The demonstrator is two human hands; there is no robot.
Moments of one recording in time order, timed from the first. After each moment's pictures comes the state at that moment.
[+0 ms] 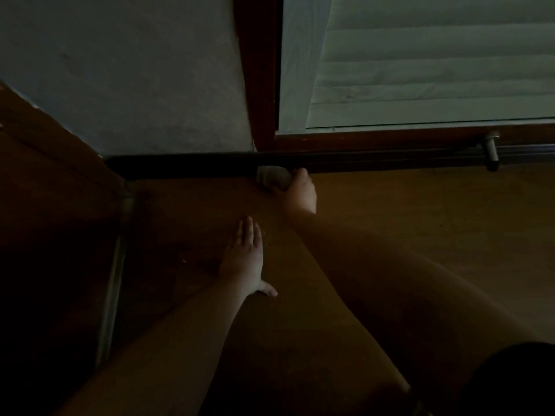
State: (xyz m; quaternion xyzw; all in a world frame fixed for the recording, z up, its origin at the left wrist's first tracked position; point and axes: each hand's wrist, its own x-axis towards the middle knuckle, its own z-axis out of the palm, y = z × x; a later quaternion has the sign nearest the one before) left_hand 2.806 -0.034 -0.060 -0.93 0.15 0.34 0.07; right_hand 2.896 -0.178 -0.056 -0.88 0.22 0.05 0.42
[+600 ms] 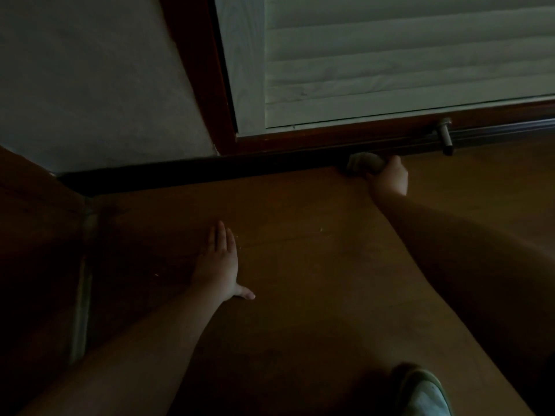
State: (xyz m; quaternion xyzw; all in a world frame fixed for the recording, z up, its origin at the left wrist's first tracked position) left_hand 2.806 -0.035 -0.066 -0.93 0.14 0.33 0.07; right_hand 2.856 -0.403 -0.041 -0.85 0.39 -0.03 0.34
